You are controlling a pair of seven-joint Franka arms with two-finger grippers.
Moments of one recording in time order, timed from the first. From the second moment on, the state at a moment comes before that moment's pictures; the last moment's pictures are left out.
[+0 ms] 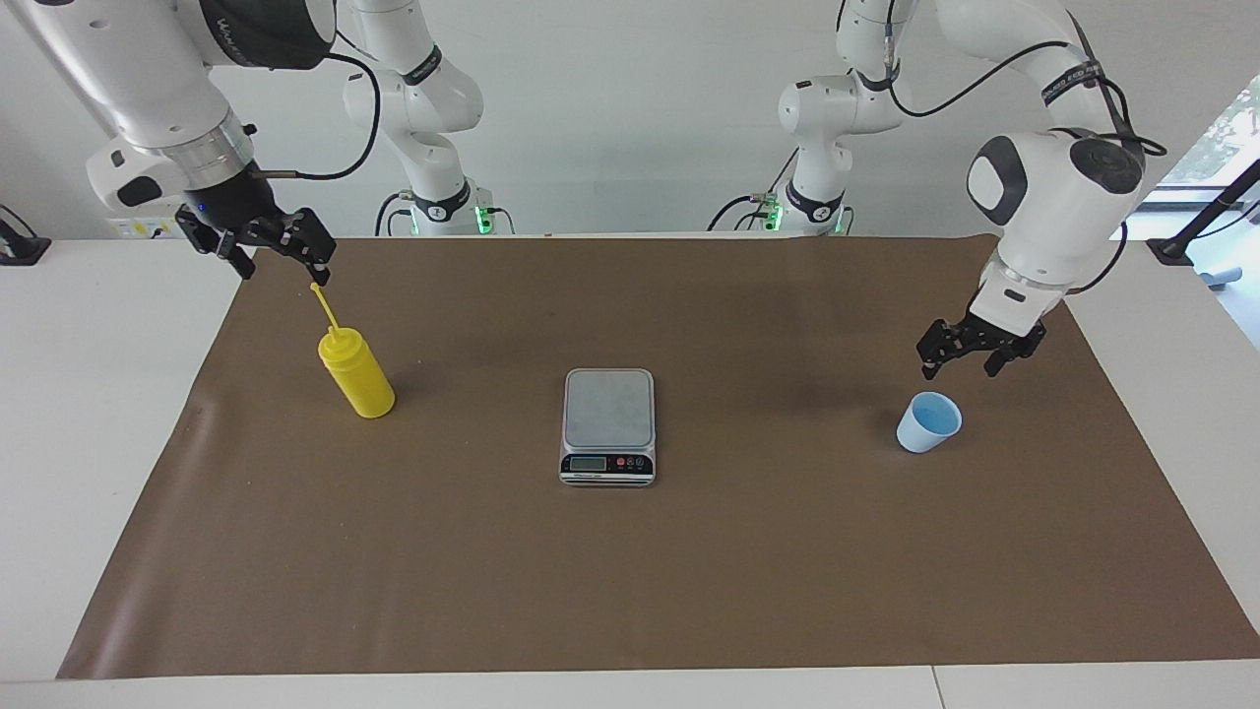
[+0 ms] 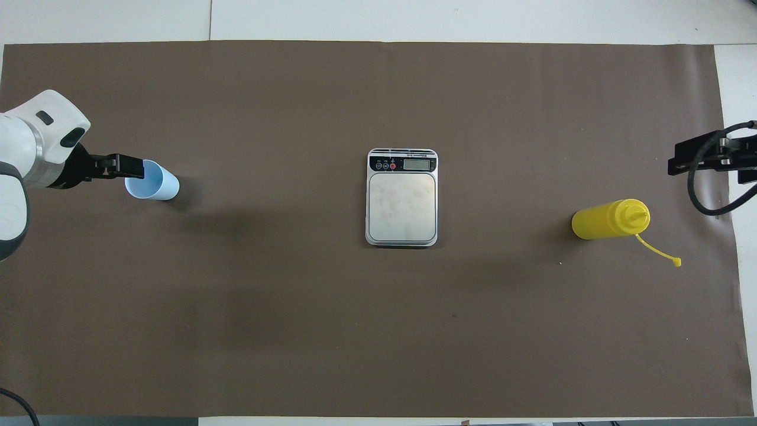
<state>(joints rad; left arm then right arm) 0.04 0.08 -0.04 -1.96 -0.01 2.14 0.05 -0.03 0.01 -0.02 -1.56 0.01 1.58 0.09</state>
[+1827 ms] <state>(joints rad) -0.44 0.11 -0.07 -2.01 -0.02 2.25 -0.66 -0.33 0.38 -0.06 -1.22 0.34 1.37 0.34</state>
